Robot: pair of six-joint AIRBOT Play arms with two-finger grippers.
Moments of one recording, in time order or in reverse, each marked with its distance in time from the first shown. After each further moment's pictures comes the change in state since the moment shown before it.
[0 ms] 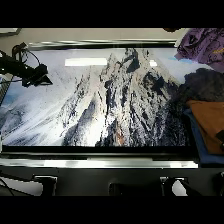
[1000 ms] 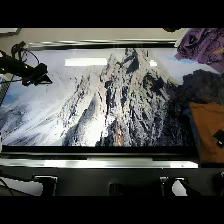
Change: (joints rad) left arm 0.006 0.005 0.000 0.015 0.029 0.021; right arm 0.001 0.000 0.010 0.103 -0.093 -0.156
